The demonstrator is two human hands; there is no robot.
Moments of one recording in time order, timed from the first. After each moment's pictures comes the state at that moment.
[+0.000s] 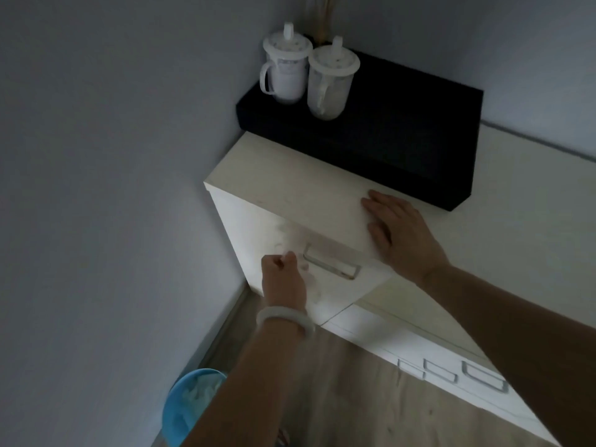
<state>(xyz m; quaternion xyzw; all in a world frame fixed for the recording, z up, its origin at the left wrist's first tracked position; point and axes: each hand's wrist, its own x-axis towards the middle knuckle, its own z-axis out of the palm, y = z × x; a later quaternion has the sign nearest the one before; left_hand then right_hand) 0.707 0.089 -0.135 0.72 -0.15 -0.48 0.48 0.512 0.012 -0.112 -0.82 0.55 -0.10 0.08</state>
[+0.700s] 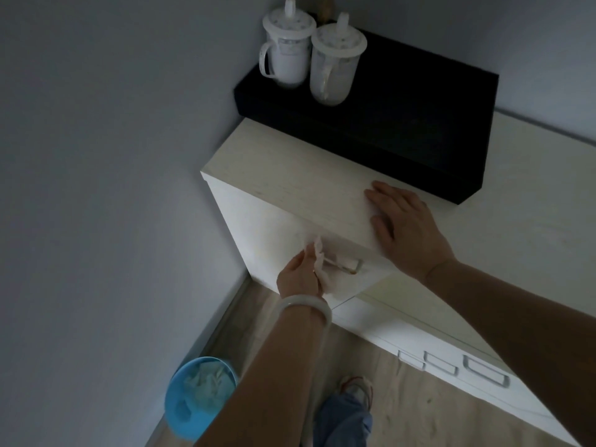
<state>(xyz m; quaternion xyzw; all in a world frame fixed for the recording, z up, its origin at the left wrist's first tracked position) 0.685 0.085 -0.148 0.57 0.06 -0.64 0.51 0.514 0.013 -0.112 -0.82 0.56 -0.10 0.06</state>
